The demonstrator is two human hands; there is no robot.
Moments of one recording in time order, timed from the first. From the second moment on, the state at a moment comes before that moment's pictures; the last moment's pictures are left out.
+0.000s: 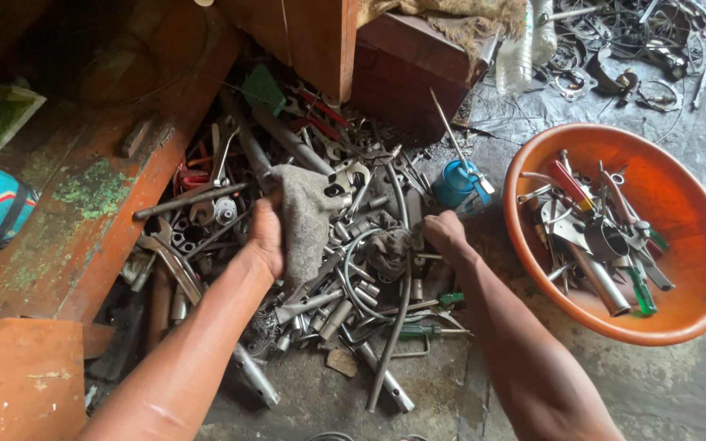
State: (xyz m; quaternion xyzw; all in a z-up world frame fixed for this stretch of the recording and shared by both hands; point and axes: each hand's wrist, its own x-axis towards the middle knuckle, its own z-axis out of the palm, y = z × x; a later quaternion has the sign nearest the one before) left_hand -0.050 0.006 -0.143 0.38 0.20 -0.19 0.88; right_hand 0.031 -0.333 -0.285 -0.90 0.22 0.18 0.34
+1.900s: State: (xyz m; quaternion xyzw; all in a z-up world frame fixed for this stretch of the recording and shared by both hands) left_hand -0.044 -0.047 -0.104 0.57 0.09 -0.19 0.79; right_hand -0.038 -0.245 -0.019 -0.73 0.03 0.19 0.65
